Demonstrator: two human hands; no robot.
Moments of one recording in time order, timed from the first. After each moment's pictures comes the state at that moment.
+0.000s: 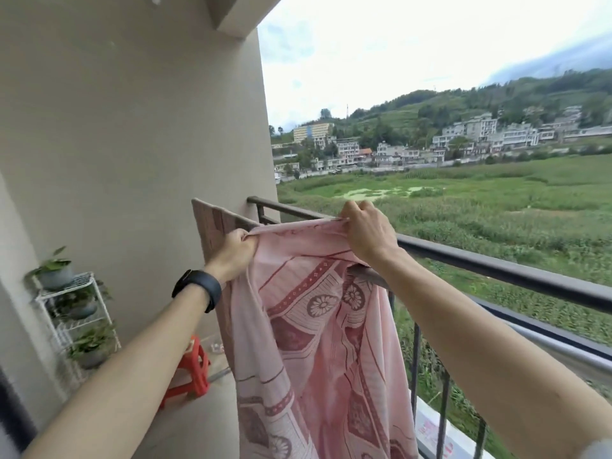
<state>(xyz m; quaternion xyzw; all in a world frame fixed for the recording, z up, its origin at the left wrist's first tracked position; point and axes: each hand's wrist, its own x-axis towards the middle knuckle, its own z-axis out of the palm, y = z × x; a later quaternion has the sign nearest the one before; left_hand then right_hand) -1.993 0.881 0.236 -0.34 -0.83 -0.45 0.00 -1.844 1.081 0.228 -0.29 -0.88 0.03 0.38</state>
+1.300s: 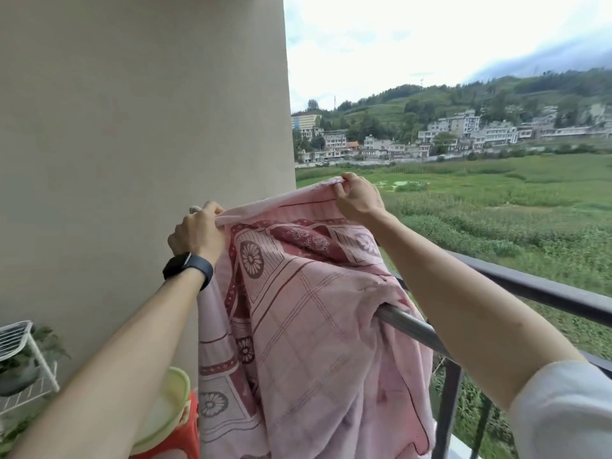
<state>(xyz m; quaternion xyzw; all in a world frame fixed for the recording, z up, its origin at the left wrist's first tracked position) -2.514 1.137 0.278 -0.28 -0.86 -0.27 0.32 -2.331 1.357 0.318 -0.32 -0.85 0.19 0.37</state>
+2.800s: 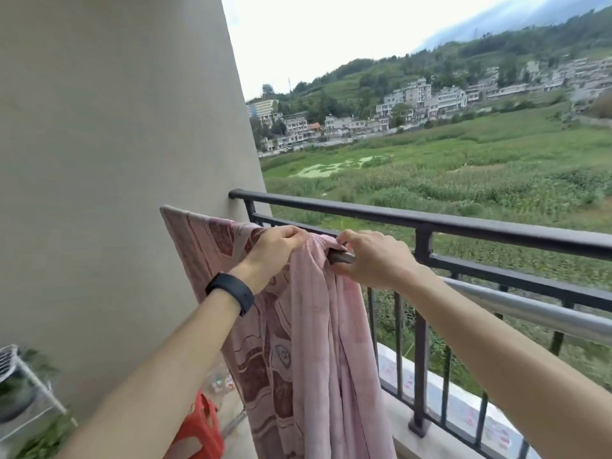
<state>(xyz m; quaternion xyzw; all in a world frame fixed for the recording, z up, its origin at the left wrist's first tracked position) -2.133 1.066 0.225 -0.52 -0.66 -0.48 -0.23 -1.954 1.154 0.208 -0.37 -0.91 0.03 0.19</state>
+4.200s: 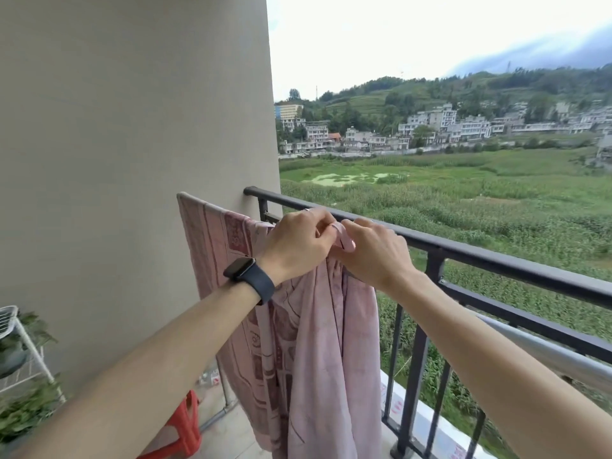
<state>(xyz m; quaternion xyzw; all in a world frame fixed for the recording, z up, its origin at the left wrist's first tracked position) -1.918 0.920 0.172 -0.61 -0.70 -0.36 0.11 -1.794 1.031 0.141 -0.27 -0.90 -0.04 0.33</state>
